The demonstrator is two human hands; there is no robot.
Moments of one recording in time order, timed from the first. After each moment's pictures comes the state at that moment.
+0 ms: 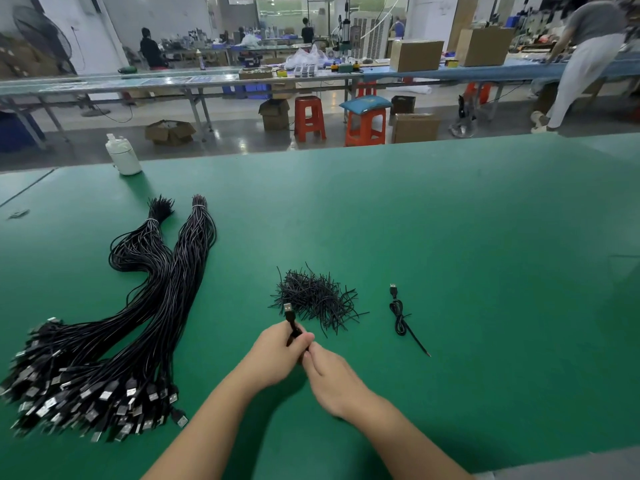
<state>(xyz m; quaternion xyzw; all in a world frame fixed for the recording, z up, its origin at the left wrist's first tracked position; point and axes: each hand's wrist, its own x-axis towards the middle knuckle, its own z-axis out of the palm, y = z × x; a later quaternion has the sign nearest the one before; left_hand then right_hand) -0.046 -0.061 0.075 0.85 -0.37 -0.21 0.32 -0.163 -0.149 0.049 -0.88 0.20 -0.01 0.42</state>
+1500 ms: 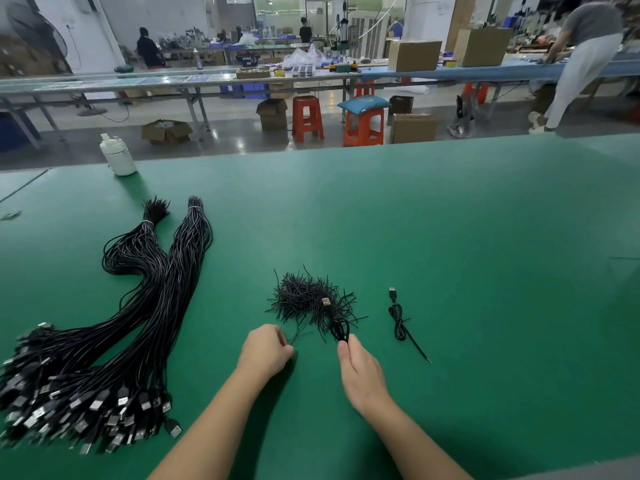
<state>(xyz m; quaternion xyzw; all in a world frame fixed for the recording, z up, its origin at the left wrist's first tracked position) -0.016 -0.080 0.045 0.93 -0.24 -0.19 0.19 -0.177 -0.186 0.009 -0.84 0.34 -0.14 0.41</state>
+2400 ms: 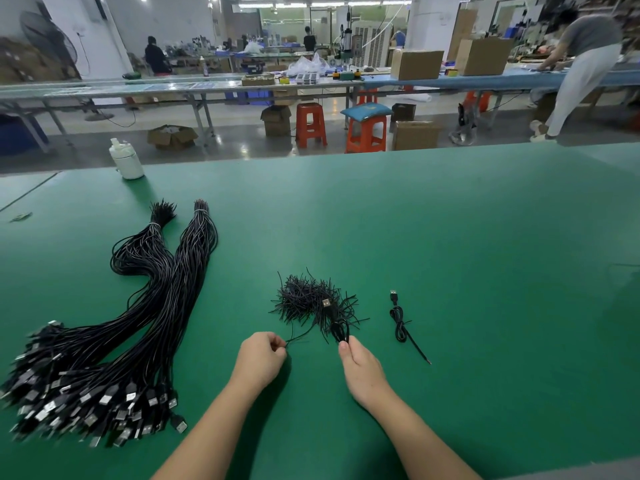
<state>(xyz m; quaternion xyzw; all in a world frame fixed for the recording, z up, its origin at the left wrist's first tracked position) -0.028 -0.055 0.051 0.92 -0.22 -0.18 0.28 -0.175 -0.189 0.023 -0.81 0.34 -0.07 0.46</state>
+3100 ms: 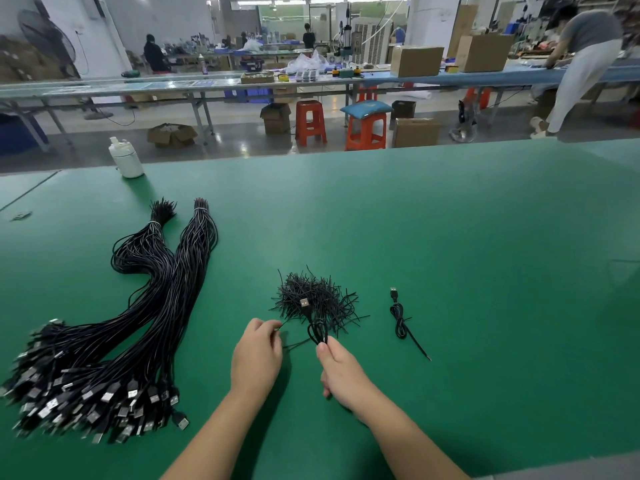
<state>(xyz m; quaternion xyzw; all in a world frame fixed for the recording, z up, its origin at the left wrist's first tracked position) -0.042 -0.051 0.050 0.91 -0.27 0.03 0.32 -0.168 -0.158 0.050 -0.75 0.30 -0.02 0.59</state>
